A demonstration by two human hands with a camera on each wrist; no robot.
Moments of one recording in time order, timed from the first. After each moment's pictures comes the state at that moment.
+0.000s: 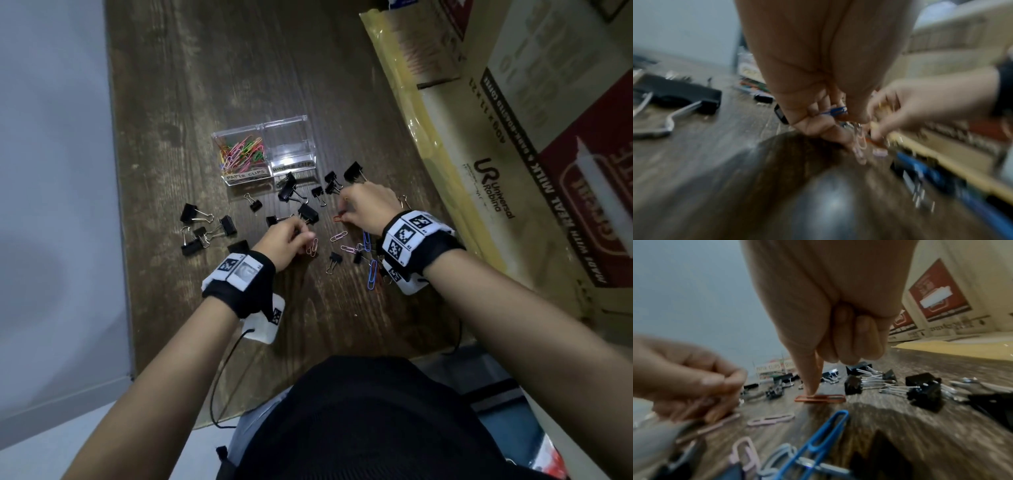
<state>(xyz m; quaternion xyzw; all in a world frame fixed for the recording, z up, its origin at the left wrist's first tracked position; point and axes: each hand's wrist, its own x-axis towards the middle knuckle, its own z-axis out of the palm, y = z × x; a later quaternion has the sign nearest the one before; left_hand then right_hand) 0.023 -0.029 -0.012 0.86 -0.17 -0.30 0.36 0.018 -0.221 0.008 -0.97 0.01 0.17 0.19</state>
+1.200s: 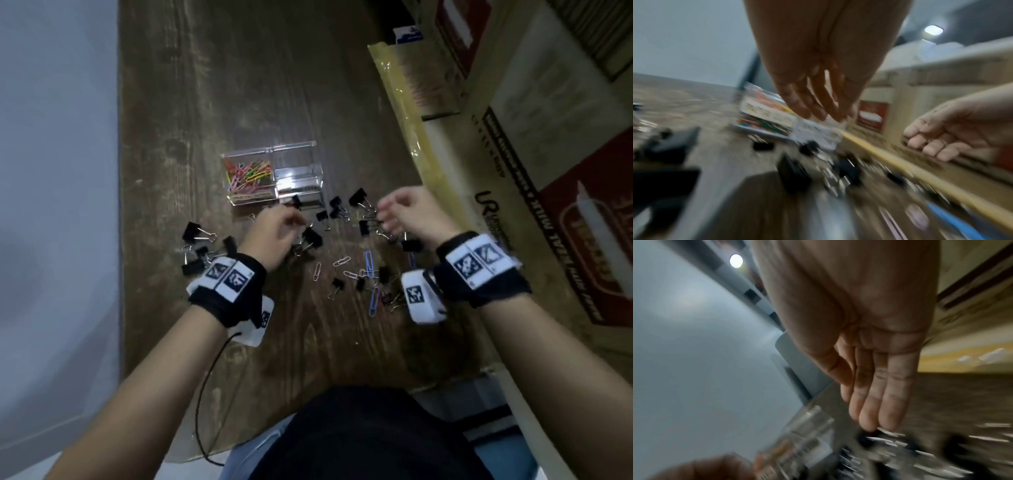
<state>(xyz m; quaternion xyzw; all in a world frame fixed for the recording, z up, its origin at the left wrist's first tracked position) 0.059 -0.020 0.012 0.90 -0.21 -0.14 0.37 0.018 -0.260 0.045 -0.82 0.25 0.14 0.50</state>
